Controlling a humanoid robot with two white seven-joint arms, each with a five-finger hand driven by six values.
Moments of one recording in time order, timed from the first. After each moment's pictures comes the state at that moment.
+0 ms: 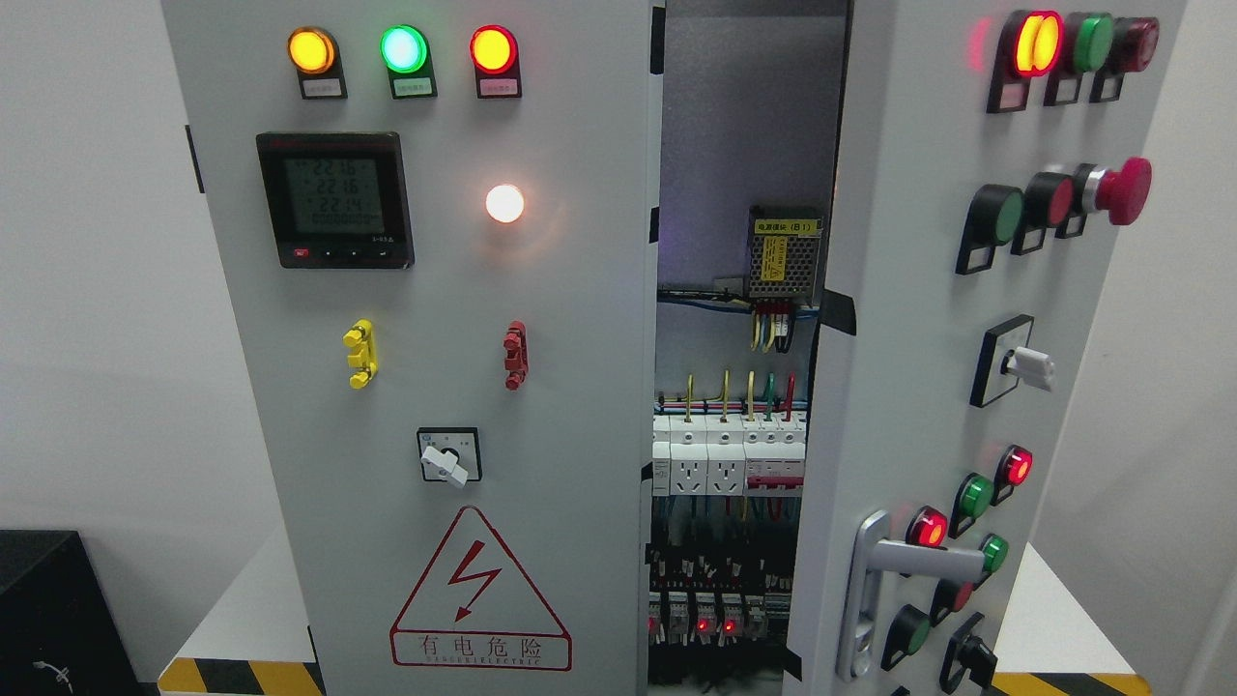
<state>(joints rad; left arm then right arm) 0.04 -0.10 0.00 -0.03 0.06 -0.02 -0.11 0.10 0.12 0.00 -0.14 0.04 0.15 0.08</state>
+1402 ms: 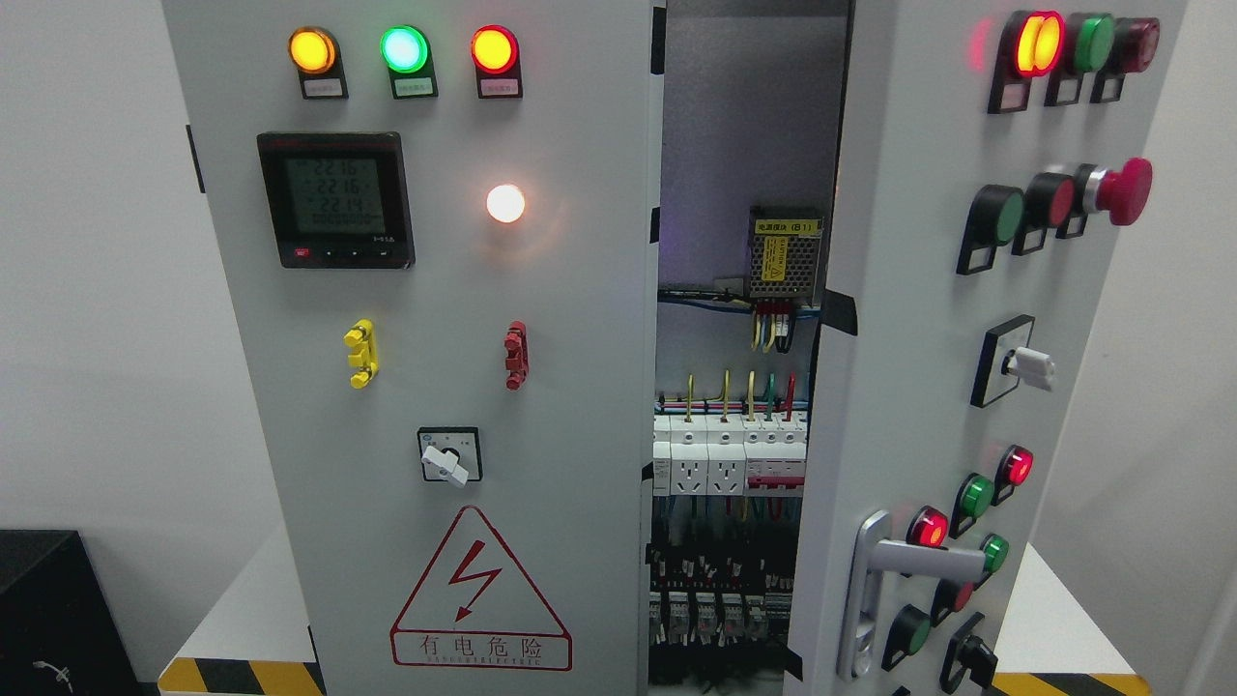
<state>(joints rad) 0.49 0.87 -0.04 -1.22 1.39 -0.57 -0.76 0.10 0.12 0.00 -0.14 0.04 0.15 0.08</state>
